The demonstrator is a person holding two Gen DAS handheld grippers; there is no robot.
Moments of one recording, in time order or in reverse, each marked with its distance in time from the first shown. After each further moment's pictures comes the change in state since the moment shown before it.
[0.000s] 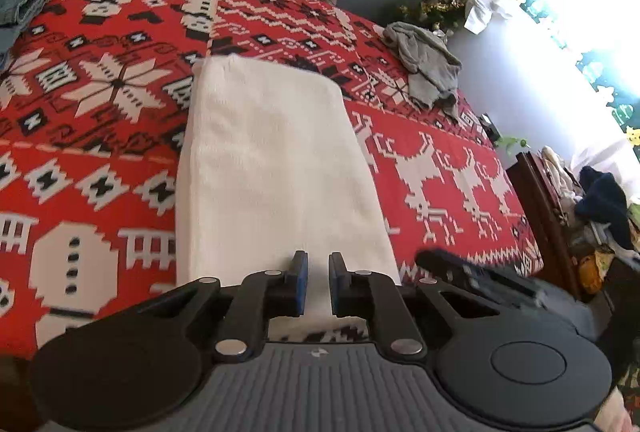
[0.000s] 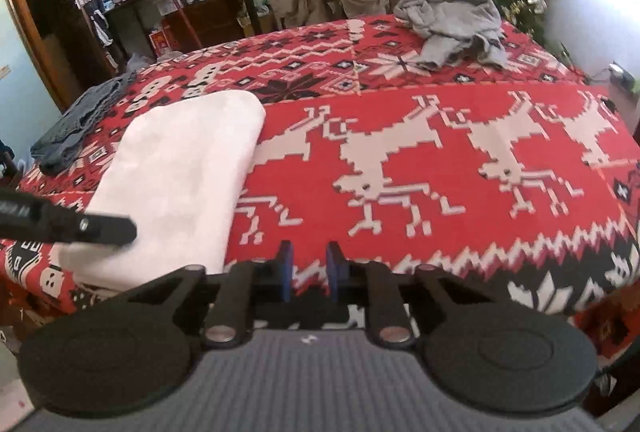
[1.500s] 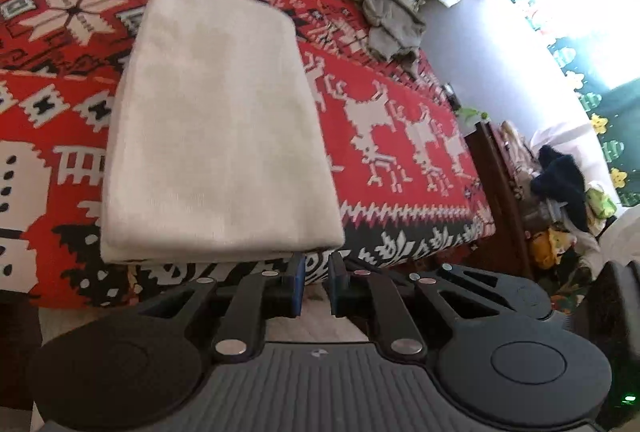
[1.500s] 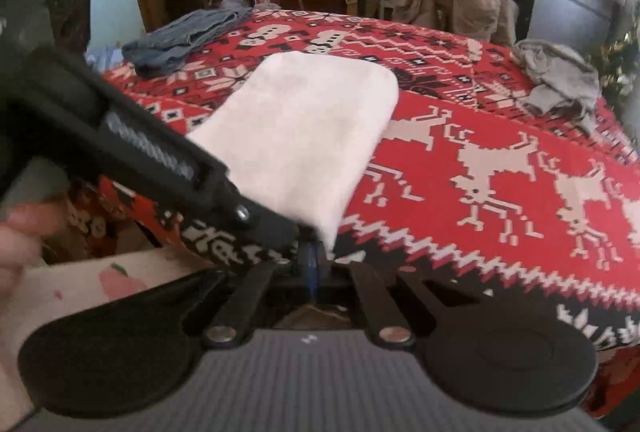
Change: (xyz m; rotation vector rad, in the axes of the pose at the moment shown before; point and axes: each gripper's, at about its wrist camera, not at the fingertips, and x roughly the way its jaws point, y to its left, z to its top) left arm 0.003 -0.015 -0.017 -0.051 0.102 -0.153; right arm -0.034 0.063 -0.026 -0.351 0.072 0.114
